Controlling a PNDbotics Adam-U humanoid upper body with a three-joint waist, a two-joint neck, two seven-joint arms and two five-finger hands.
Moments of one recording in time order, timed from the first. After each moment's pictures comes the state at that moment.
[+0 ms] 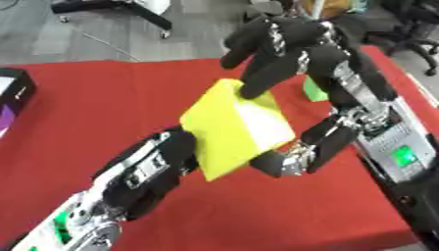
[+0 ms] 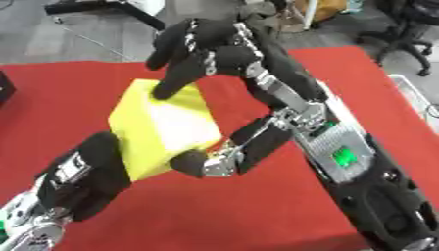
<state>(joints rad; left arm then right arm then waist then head) -0.48 0.42 -0.71 -1.98 0.72 0.17 -0.02 -0.59 -0.41 0.35 -1.98 0.21 -0.75 0.16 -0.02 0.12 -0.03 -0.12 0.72</state>
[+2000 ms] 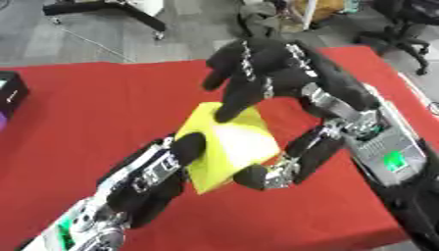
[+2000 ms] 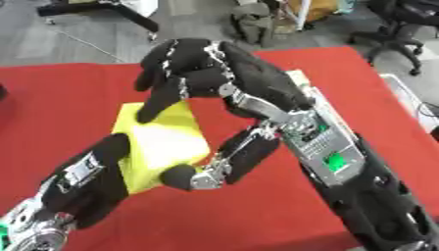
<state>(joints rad) -0.48 0.41 -0.73 -1.98 0.81 0.20 0.11 -0.58 -0.41 0.36 -1.98 0.31 -0.72 0.23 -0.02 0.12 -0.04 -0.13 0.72</state>
